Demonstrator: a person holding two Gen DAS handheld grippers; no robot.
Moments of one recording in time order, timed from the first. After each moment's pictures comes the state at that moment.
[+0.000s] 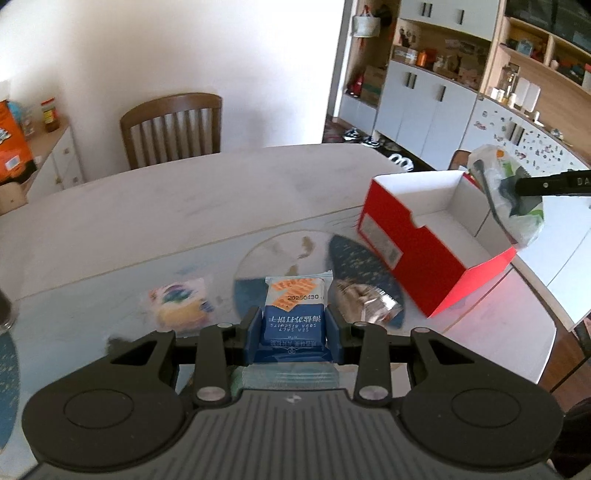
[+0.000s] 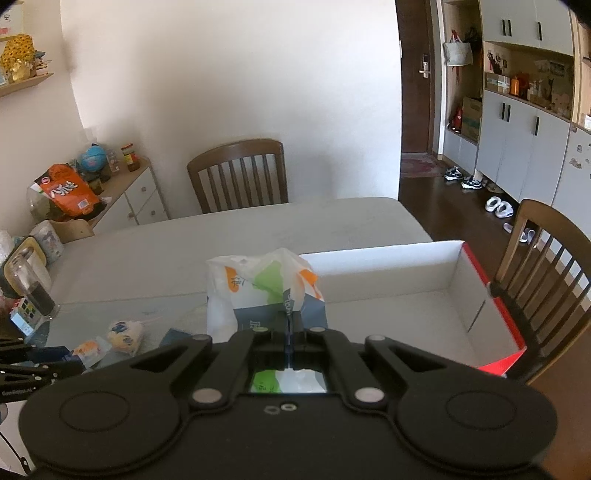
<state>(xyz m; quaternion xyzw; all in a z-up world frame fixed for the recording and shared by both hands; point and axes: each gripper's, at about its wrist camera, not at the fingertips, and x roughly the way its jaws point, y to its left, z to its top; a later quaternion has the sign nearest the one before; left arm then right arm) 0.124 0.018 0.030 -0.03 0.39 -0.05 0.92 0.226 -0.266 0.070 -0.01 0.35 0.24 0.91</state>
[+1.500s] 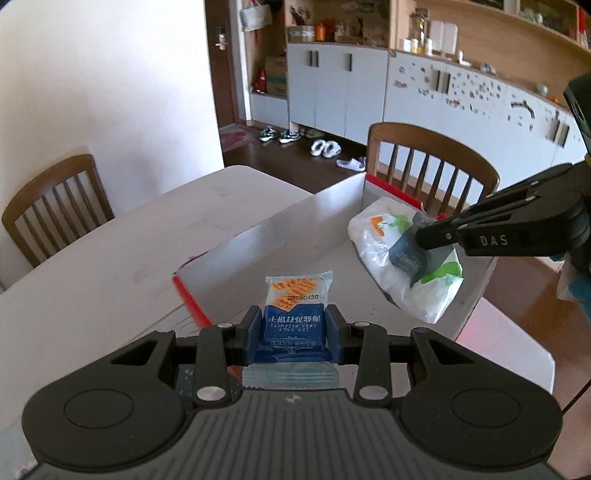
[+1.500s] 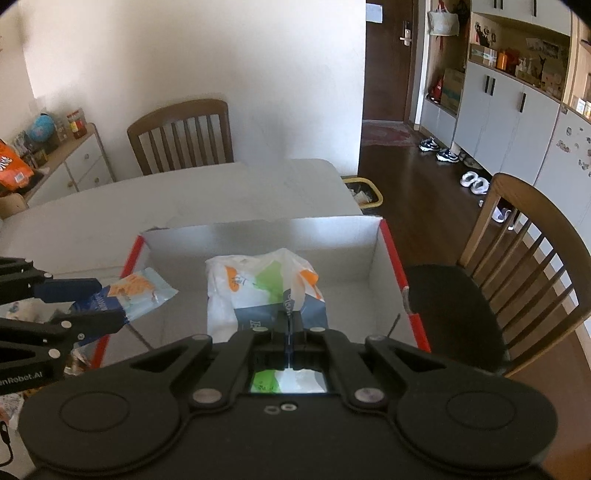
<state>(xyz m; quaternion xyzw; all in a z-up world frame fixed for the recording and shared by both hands) 0.292 -0.204 0.009 0.09 0.37 -0.16 0.91 0.346 -0.345 -0.003 -0.06 0.41 0.20 0.89</state>
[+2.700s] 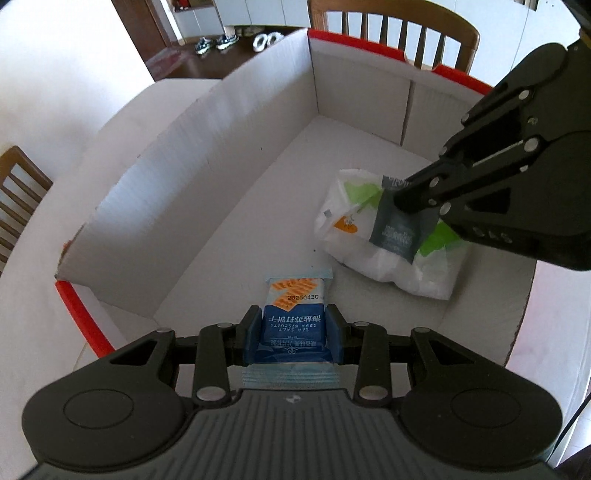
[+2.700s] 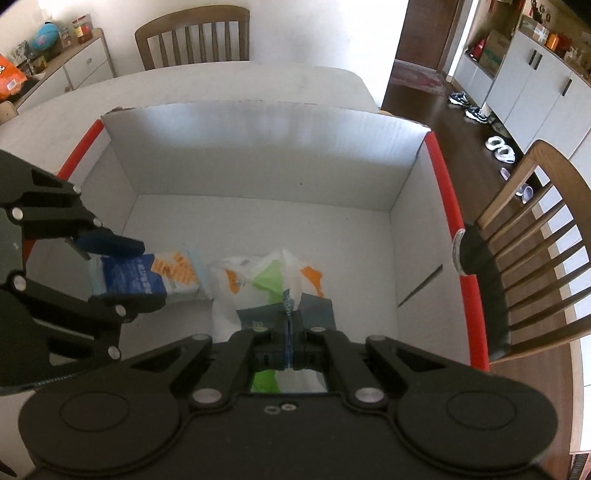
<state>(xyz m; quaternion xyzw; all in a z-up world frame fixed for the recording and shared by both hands) 0.360 -0.252 -0.070 0.23 0.51 -0.21 0.80 0.384 -0.322 -0.080 -0.15 0.50 0.23 0.82</state>
